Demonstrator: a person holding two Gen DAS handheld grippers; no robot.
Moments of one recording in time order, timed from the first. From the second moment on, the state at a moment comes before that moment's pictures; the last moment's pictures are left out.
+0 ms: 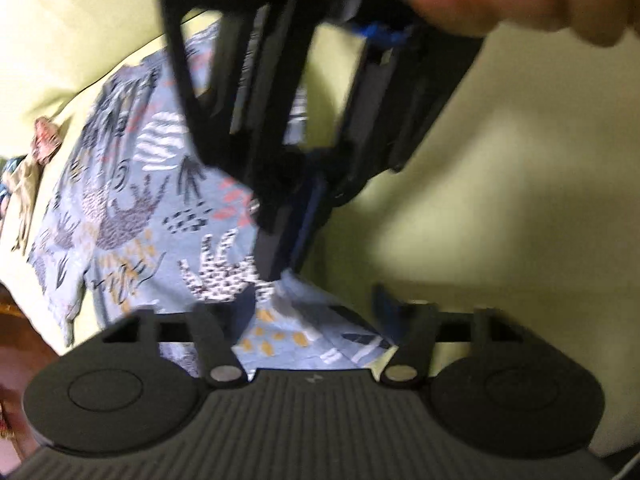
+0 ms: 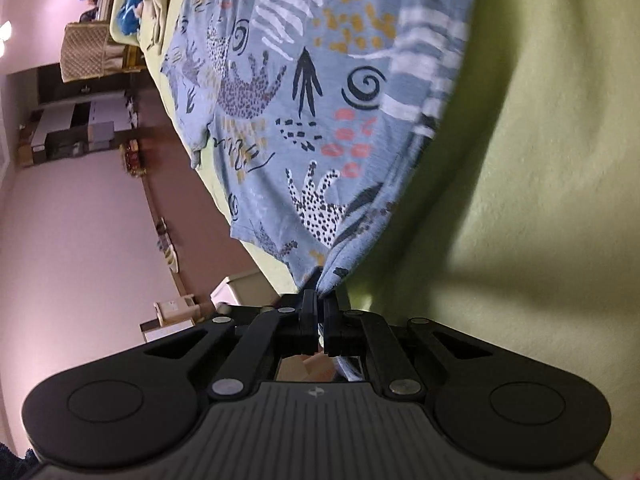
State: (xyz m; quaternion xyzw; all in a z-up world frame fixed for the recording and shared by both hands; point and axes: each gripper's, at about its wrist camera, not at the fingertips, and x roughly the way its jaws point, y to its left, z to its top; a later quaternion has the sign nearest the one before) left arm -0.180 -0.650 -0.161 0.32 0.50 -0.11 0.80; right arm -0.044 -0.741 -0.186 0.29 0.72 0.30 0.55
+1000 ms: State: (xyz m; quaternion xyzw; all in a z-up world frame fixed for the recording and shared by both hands) left arm -0.156 -0.580 -0.122 0.26 0.53 -0.13 0.80; right arm 0.030 -0.769 -0.148 -0.70 0.10 0.54 0.45
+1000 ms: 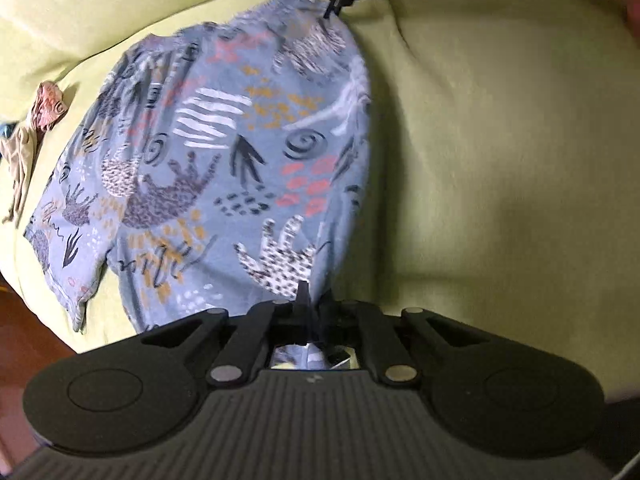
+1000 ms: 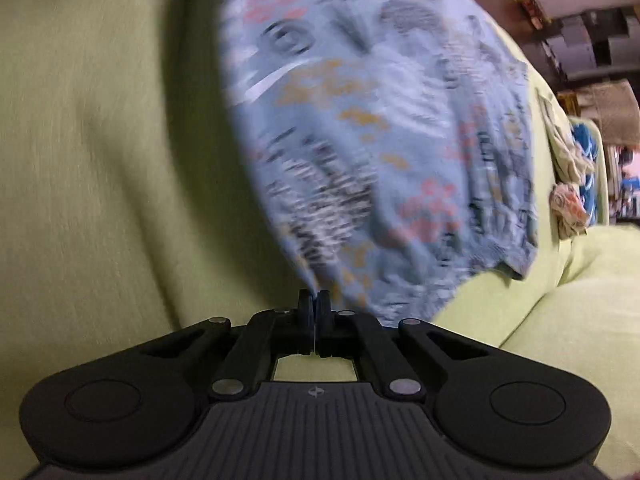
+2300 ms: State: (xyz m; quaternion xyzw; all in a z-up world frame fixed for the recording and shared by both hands) left arm 0.110 -0.230 -0.132 0.03 0.57 -0.12 0.81; right arm 0.271 -0.507 -0.094 -0.45 0.44 0.51 0.59
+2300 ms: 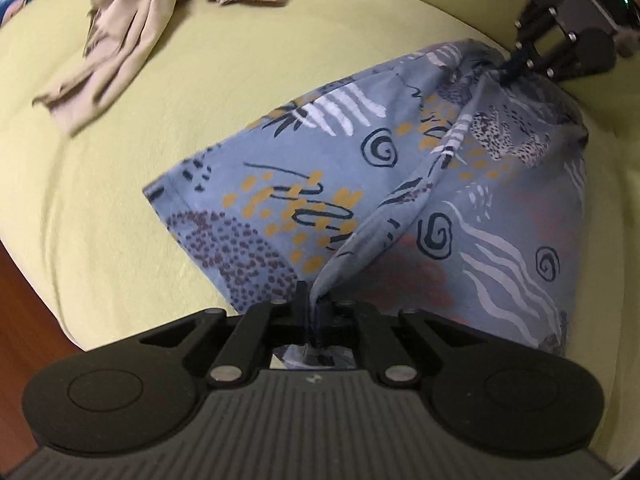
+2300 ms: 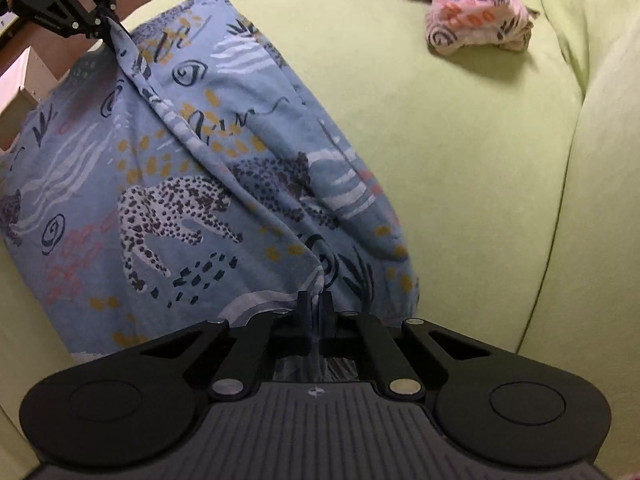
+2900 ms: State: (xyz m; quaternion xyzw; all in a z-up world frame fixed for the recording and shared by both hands) left arm 0.192 -0.176 -0.139 0.06 0.59 -0.09 0.80; right arm 0.316 -0.489 -0.098 -0.43 0.45 0.45 0.64
